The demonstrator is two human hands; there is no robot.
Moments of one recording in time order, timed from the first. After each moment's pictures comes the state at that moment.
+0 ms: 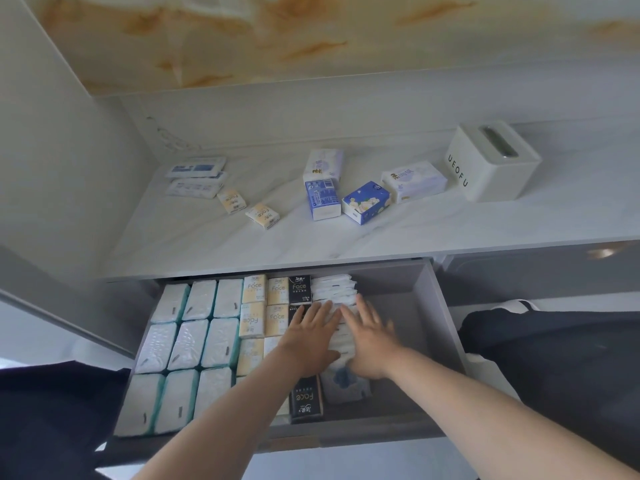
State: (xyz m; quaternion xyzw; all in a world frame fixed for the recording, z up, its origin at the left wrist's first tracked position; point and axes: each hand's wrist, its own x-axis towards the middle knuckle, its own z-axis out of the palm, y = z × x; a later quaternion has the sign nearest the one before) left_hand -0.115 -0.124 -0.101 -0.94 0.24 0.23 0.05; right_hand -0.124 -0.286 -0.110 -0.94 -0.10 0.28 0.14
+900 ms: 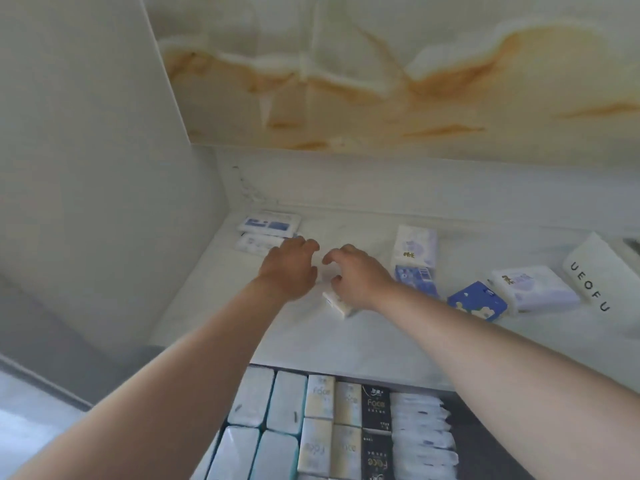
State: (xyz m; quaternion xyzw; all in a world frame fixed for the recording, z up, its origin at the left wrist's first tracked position) left_hand 0.122 0.050 0.012 -0.99 0.05 -0.03 -0.10; right_hand 0.136 -0.111 0.013 -0.95 -0.23 0.07 0.19
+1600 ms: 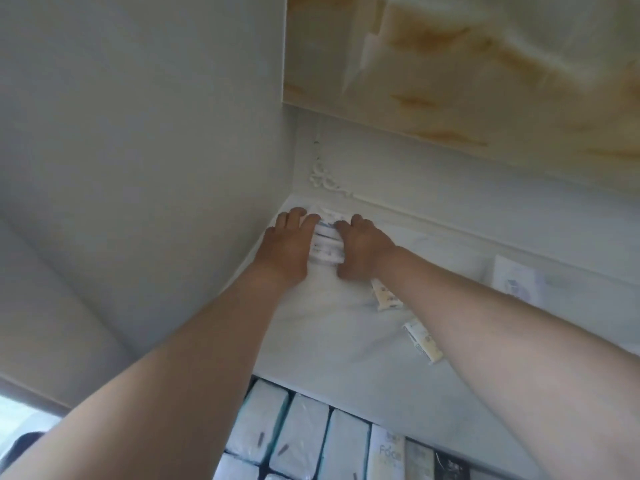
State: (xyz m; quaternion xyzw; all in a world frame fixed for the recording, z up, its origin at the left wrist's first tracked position) left_hand 0.166 0.200 -0.047 -0.99 -0.02 -0.10 -0.13; right_hand 0.244 0.048 -0.026 -0.95 -0.30 0.08 -0.02
